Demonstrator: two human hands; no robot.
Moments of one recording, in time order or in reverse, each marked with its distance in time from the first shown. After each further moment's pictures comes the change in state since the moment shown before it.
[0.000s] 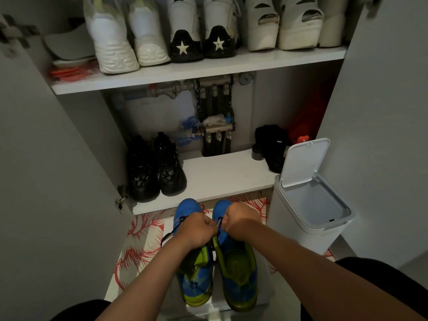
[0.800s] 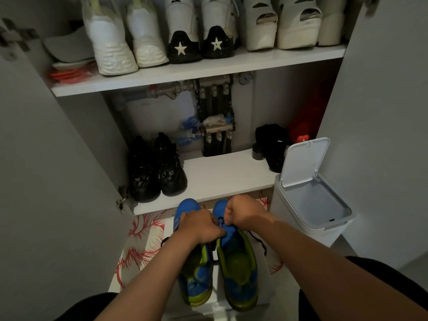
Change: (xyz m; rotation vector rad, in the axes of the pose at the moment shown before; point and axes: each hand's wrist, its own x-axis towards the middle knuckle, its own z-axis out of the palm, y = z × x) left_hand 0.007 0.021 -0.001 0.490 0.018 -0.007; right_hand 0.012 0.016 -0.026 0.125 -0.111 -0.131
